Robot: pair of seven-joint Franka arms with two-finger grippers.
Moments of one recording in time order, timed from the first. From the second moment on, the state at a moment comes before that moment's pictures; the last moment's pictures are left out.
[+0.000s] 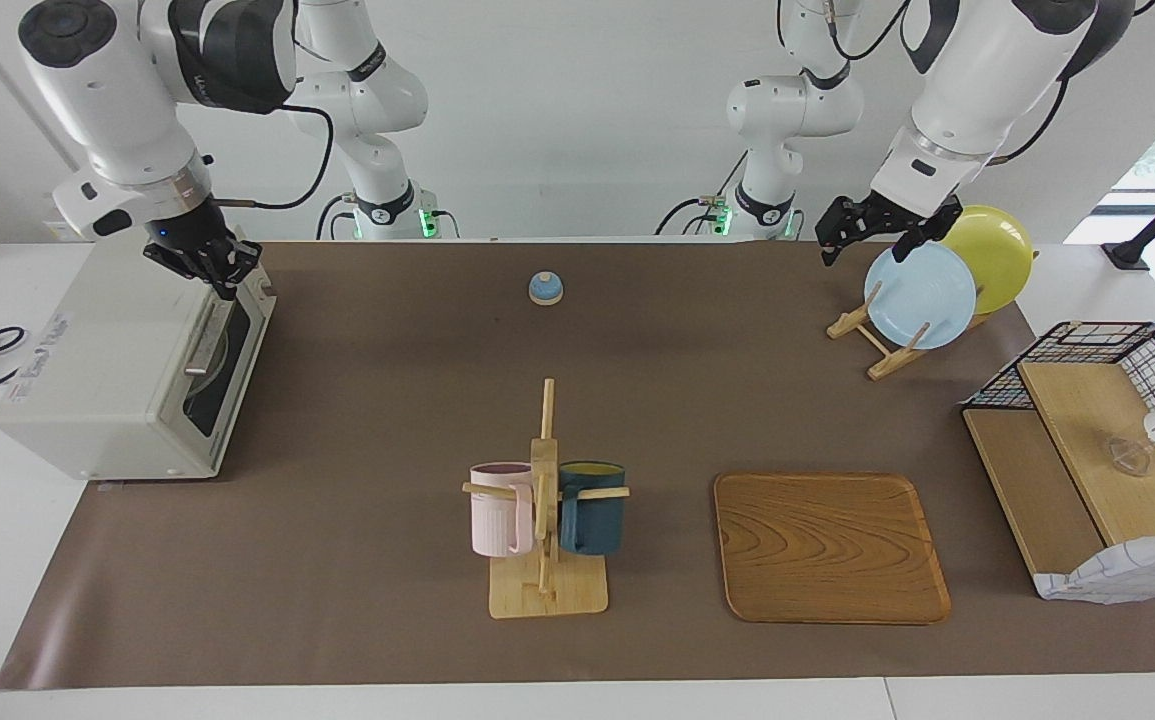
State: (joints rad) left arm -0.07 -0.02 -0.15 -1.59 -0.03 1.46 -0.19; right arm 0.07 -0.07 -0.14 -1.79 -0.13 1.66 0.04
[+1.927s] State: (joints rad) left arm -0.07 -0.02 -0.15 -1.59 -0.03 1.46 -0.19; right arm -0.03 -0.04 -0.14 -1.98 -0.15 1.87 -0.02
